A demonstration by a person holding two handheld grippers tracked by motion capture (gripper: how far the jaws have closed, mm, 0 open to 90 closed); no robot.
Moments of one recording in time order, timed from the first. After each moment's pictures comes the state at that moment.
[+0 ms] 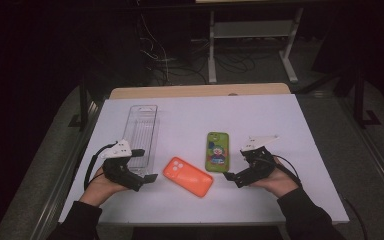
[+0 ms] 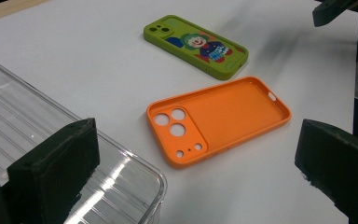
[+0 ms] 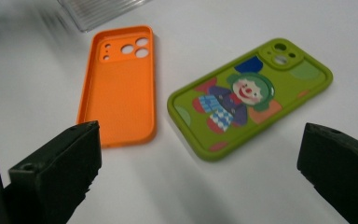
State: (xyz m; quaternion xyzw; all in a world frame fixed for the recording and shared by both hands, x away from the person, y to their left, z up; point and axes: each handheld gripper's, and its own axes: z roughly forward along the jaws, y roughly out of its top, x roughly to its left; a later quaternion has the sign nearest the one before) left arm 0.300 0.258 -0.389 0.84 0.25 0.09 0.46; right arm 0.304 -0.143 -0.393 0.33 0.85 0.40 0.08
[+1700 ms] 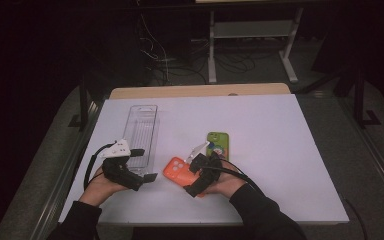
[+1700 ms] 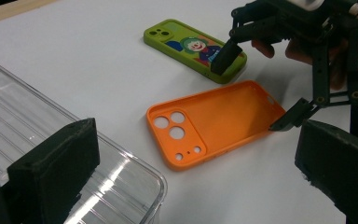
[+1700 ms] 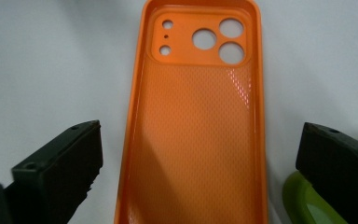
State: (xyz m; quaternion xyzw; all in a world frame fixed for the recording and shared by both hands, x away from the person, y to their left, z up) left arm 0.300 0.258 -0.388 0.84 0.26 0.08 0.48; right arm 0.316 -0.014 -0.428 0.25 0.92 0.29 0.06
